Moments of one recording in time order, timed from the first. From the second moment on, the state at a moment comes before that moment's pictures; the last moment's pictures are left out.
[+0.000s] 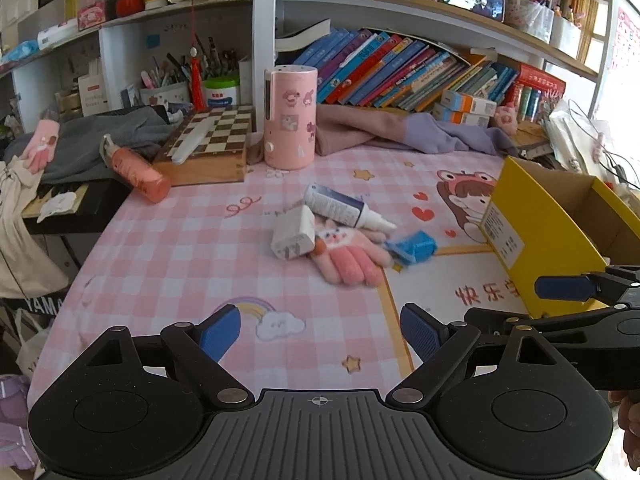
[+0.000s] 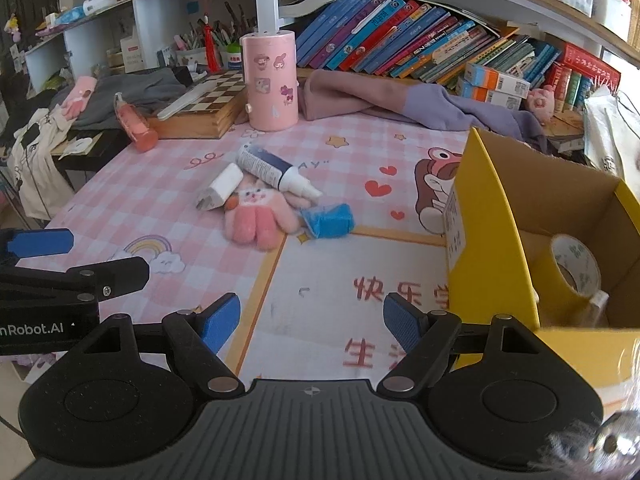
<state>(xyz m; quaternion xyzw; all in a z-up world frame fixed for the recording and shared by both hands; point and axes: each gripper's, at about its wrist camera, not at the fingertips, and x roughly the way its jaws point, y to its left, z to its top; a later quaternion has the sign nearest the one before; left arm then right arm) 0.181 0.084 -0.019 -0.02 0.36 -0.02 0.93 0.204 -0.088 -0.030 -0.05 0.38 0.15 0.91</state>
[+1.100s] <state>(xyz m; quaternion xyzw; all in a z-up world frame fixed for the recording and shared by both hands) 0.306 0.105 -0.048 -0.02 0.40 0.01 0.91 0.340 -0.065 -0.072 -0.03 0.44 0.15 0.89</state>
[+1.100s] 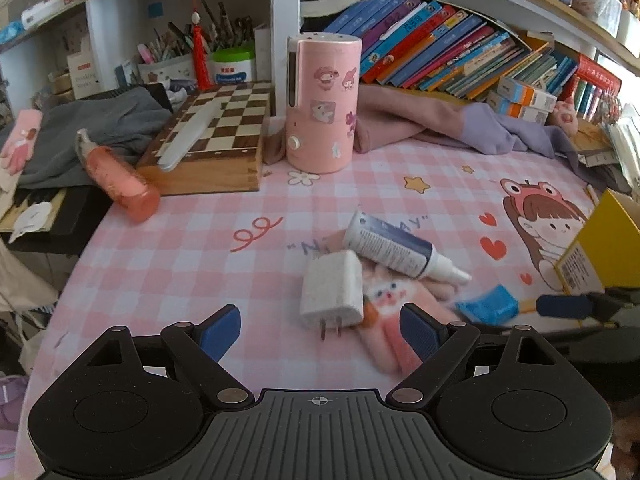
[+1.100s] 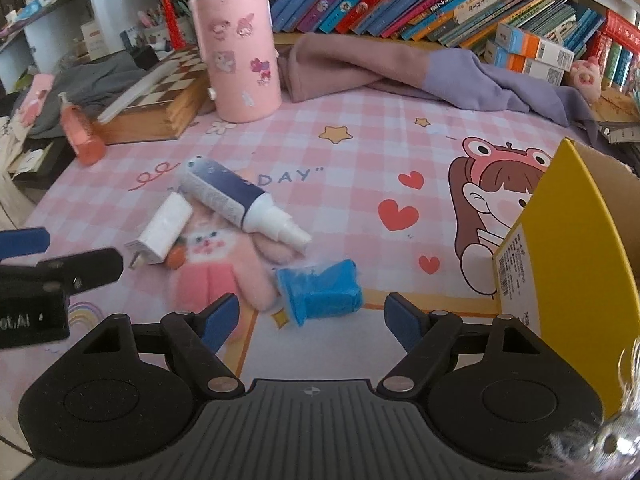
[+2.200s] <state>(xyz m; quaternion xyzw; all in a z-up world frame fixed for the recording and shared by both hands) 0.326 0.141 -0.067 -0.18 0.42 0.02 0.89 0.347 -0.060 -0.069 -0.06 0.43 0.19 0.88</state>
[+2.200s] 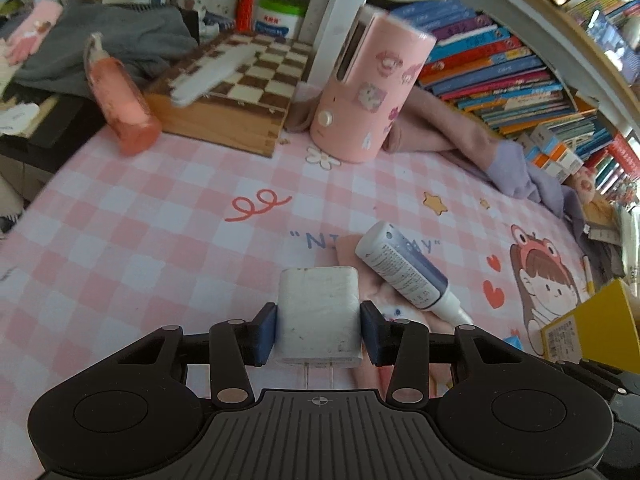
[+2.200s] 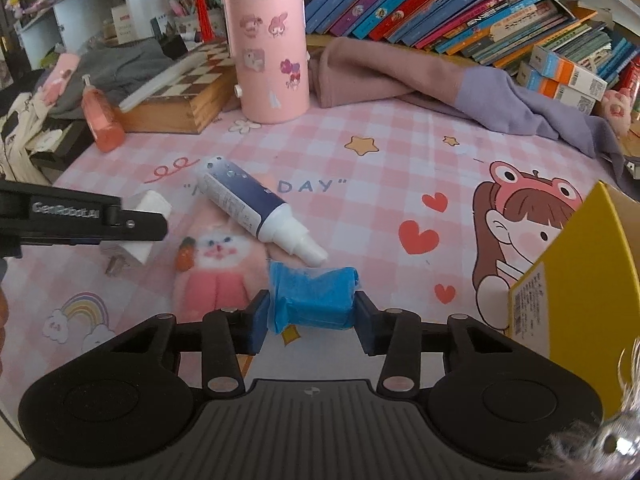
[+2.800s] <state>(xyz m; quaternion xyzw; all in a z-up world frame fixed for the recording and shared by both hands) 0.240 0.135 -0.016 -0.17 0.37 -0.02 0.91 0.286 -0.071 -0.024 -0.03 0.38 0.19 0.90</state>
